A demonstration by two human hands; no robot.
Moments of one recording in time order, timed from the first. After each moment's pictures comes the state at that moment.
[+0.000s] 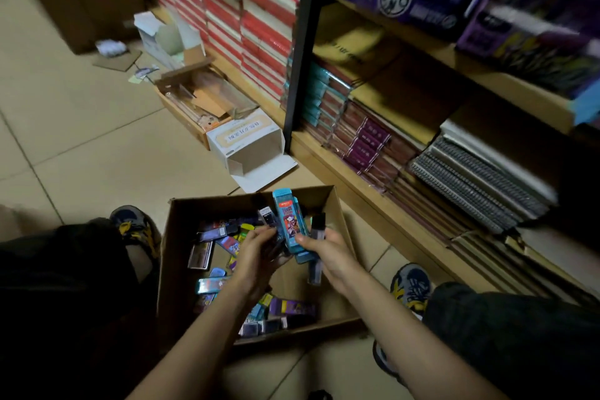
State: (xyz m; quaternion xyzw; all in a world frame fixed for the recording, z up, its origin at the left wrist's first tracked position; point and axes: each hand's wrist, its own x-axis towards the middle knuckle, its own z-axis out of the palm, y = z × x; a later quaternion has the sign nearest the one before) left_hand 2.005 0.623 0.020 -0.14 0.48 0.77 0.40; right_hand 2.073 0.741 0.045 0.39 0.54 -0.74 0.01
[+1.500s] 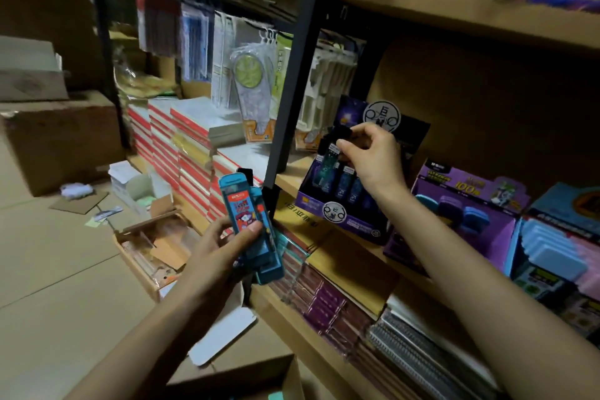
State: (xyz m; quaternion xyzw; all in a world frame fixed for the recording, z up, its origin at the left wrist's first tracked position) left_hand 1.882 0.677 0.290 0.15 0.50 0.80 0.30; right_hand 1.912 0.908 0.388 0.19 0.83 -0.35 -0.39
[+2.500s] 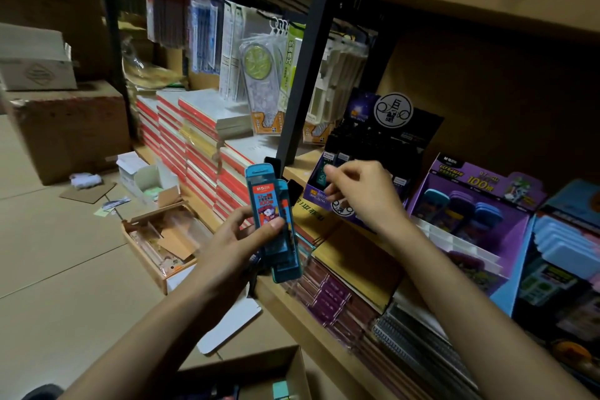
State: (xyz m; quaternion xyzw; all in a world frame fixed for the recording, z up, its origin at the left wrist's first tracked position) left_hand 1.884 0.678 0.291 0.18 0.52 0.77 0.32; right_hand 1.942 0.864 0.363 0.21 0.88 -0.34 -0.23
